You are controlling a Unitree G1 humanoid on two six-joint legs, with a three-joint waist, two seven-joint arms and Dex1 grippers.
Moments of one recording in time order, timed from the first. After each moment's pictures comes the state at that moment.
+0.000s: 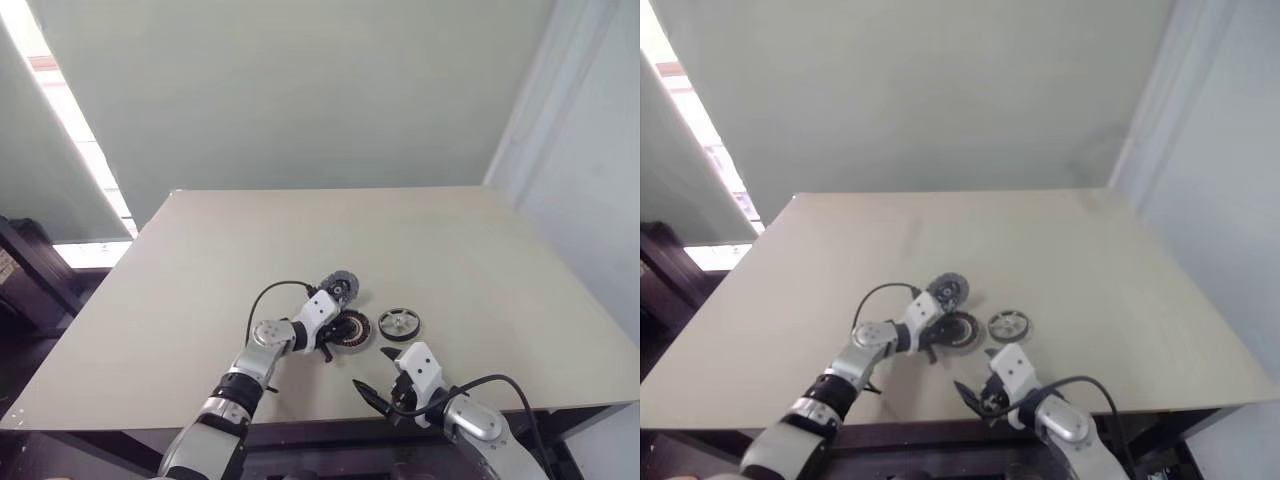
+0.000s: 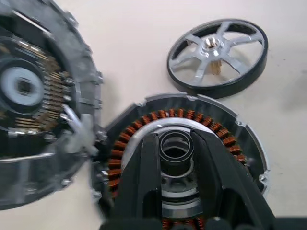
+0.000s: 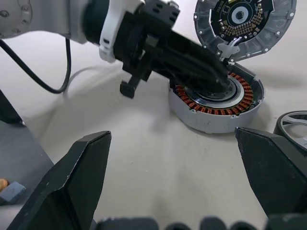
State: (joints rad) left arm -0.52 0.19 -0.22 0.79 0.03 -0.10 -0.82; right arm 0.18 -0.29 0.34 -0.26 0.10 0.21 0.52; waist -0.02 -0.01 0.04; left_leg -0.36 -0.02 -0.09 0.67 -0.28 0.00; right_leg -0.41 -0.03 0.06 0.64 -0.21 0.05
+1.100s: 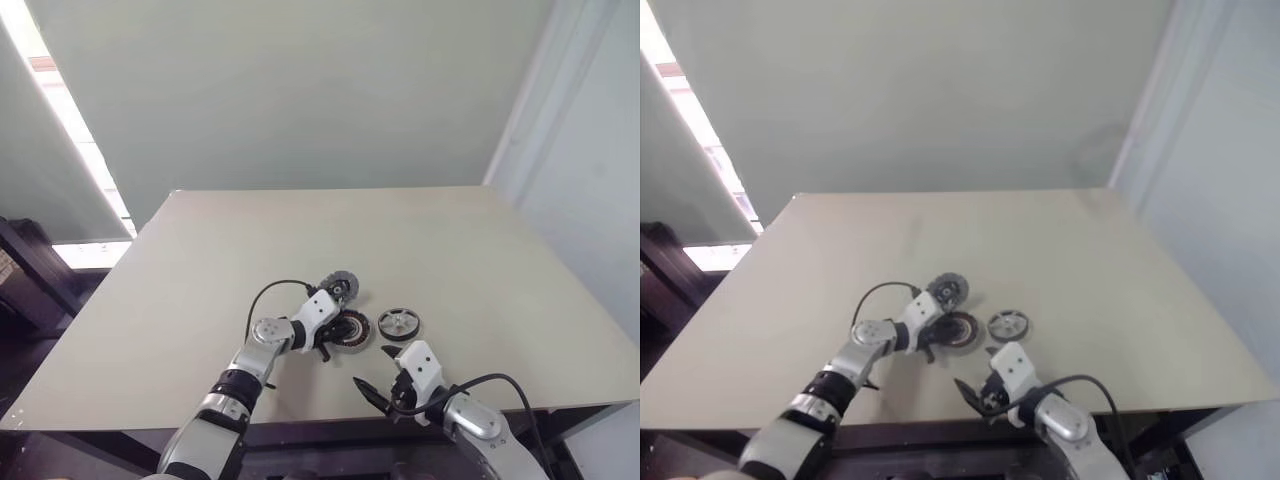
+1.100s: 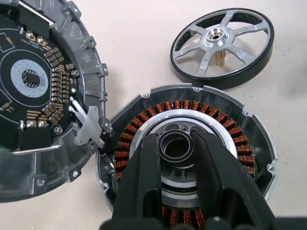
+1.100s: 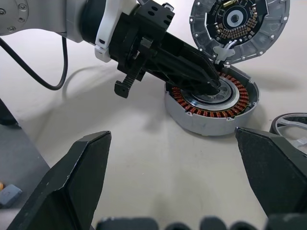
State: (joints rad) left arm -0.54 0.21 -0.22 0.79 0.05 -0.08 -0.83; right arm 0.17 -0.29 0.34 -0.26 0.10 0.21 0.50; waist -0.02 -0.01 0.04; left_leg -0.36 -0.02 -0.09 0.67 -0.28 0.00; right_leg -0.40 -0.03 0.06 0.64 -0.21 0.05
